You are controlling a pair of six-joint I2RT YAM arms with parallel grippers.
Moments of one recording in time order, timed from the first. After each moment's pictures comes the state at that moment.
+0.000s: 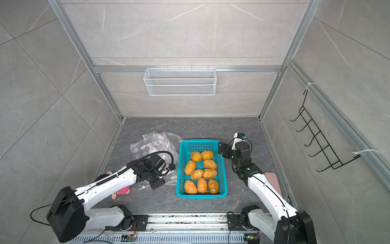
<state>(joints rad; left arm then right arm) -0.71 1.25 0.80 -0.82 -0.02 0.42 0.24 1.05 0.63 -0.01 -0.03 0.51</state>
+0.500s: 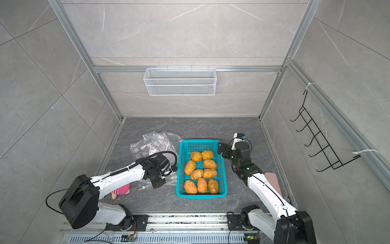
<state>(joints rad) -0.71 1.42 0.82 -0.82 -0.07 0.42 0.24 1.06 0.63 -0.01 -0.03 0.51</state>
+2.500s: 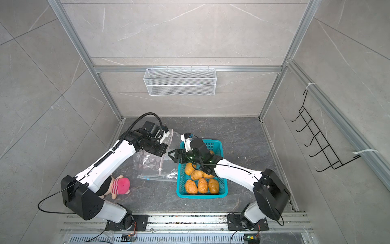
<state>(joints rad) -0.50 1.49 1.42 -1.04 0.15 -0.07 0.82 1.56 1.02 0.15 -0.28 0.71</state>
